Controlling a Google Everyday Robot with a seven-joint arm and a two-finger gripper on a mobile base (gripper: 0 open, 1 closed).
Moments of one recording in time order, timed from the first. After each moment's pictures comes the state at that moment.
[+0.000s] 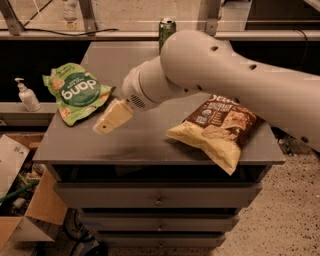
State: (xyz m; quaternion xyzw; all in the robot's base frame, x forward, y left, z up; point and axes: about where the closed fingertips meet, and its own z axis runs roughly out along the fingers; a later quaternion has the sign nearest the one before) arm 0.558 0.104 0.886 -0.53 0.72 0.17 0.41
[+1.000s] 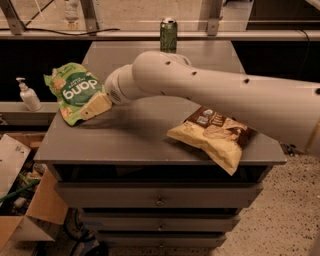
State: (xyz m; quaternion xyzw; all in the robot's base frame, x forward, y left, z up) arm 0.648 0.161 0.847 -0.47 0.74 0.19 0.45
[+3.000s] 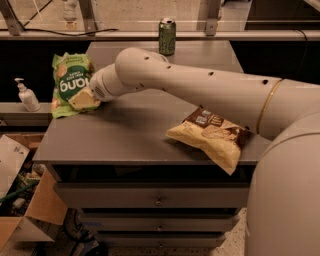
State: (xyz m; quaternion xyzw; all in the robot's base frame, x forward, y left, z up) arm 0.675 0.218 0.824 -0.47 0.74 0.24 0.42
